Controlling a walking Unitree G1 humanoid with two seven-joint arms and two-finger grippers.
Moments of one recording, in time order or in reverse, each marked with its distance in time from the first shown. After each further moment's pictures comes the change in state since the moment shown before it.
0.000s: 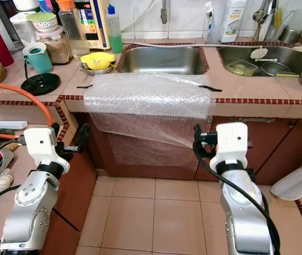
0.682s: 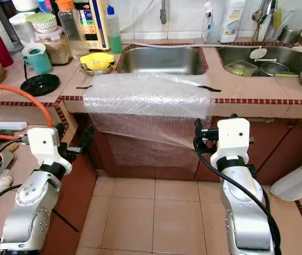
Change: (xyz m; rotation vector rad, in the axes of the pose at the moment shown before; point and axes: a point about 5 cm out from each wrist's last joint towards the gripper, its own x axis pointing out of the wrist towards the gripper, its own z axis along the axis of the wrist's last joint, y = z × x) left arm 0.000 -0.005 -0.002 -0.002 0.016 -0.062; right arm 0.004 0.000 0.011 -0.025 -0.058 0.003
